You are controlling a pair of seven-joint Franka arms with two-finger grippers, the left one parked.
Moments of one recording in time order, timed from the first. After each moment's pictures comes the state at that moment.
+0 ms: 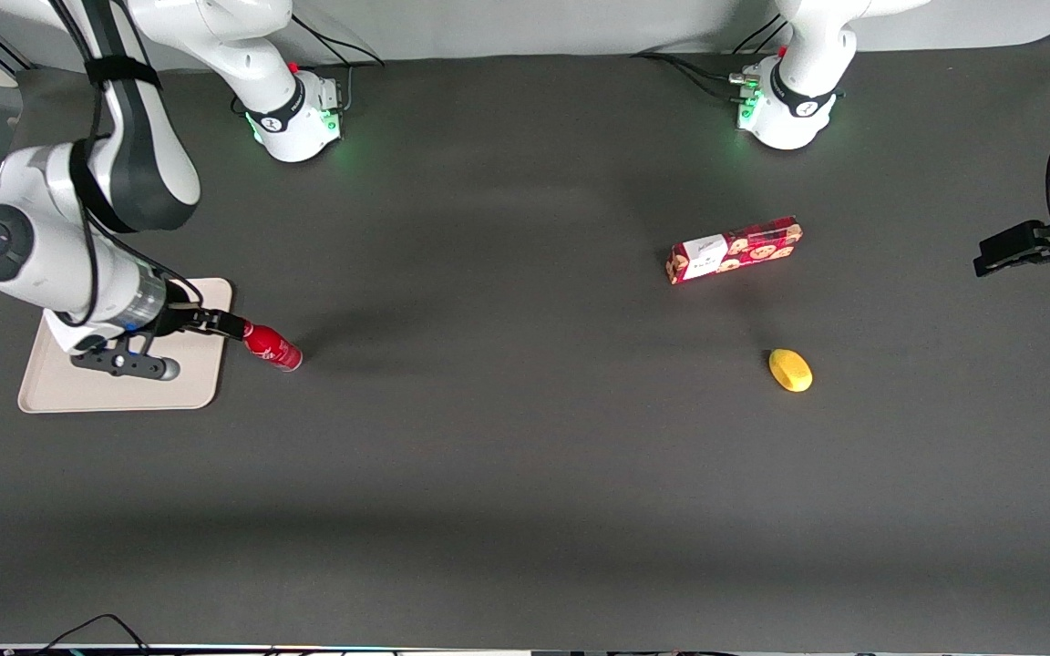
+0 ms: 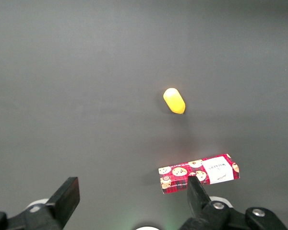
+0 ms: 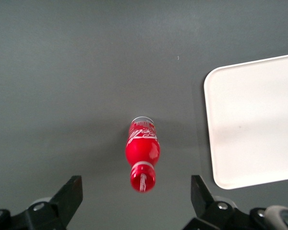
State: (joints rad) arm 0.10 0.12 -0.02 -2.01 -0.01 2.01 0.26
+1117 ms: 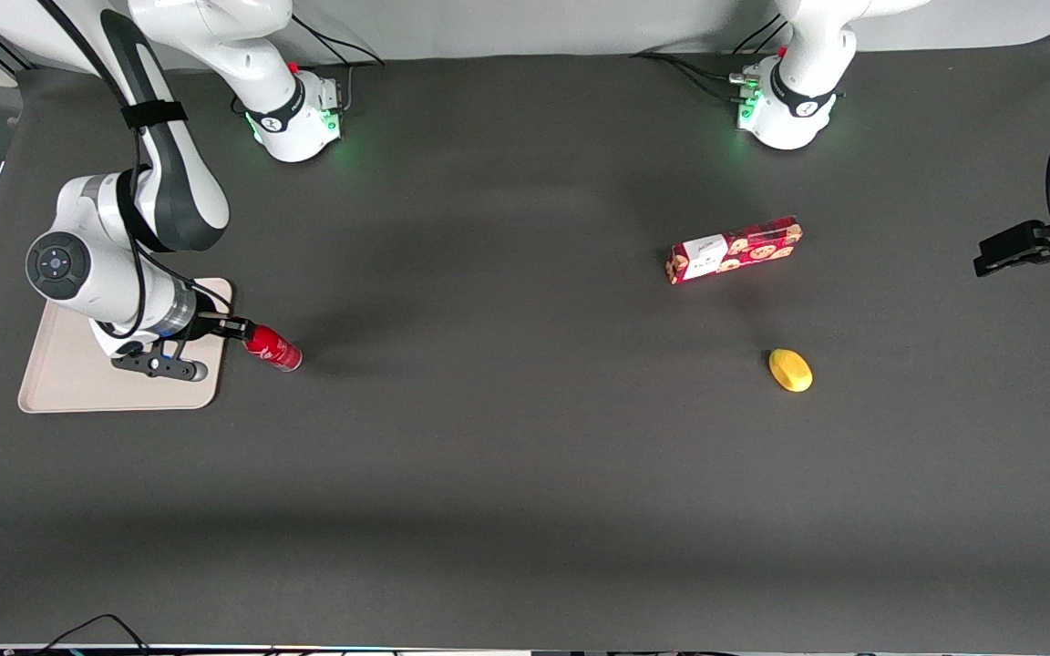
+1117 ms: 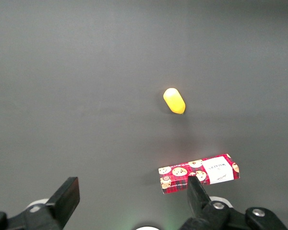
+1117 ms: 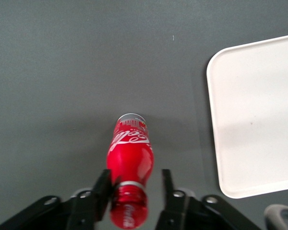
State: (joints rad) arm 0.09 0.14 -0.03 -2.15 -0.01 2.16 0.26
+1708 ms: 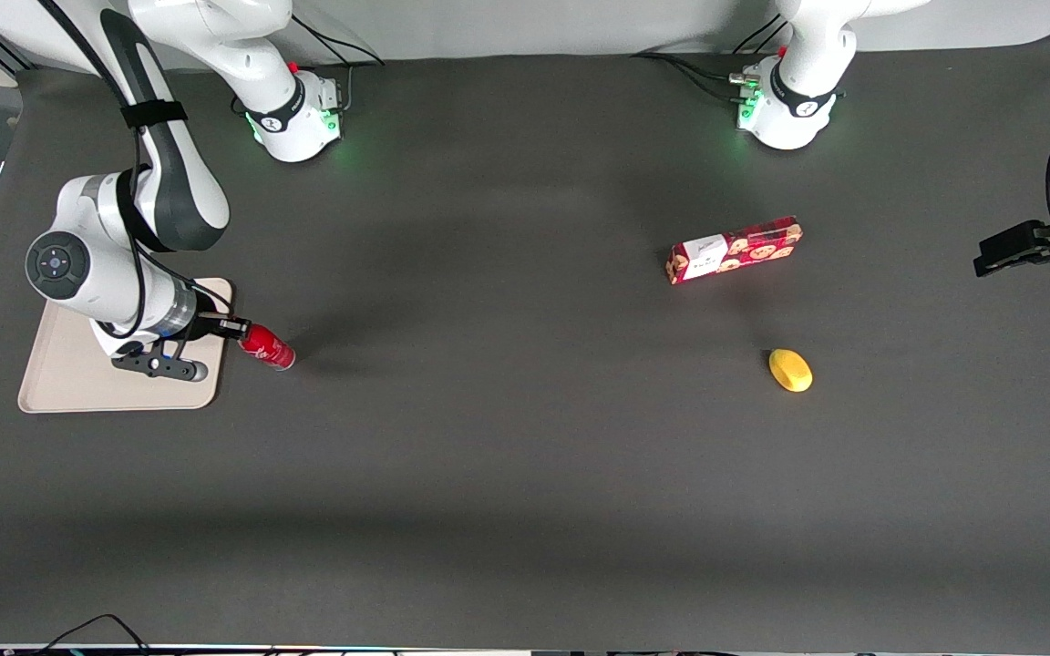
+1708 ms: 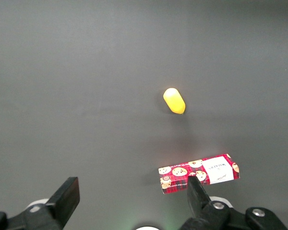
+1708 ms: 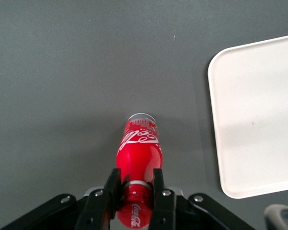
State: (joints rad) arm 0.09 0.14 -0.03 -2.15 0.00 2.16 0.26
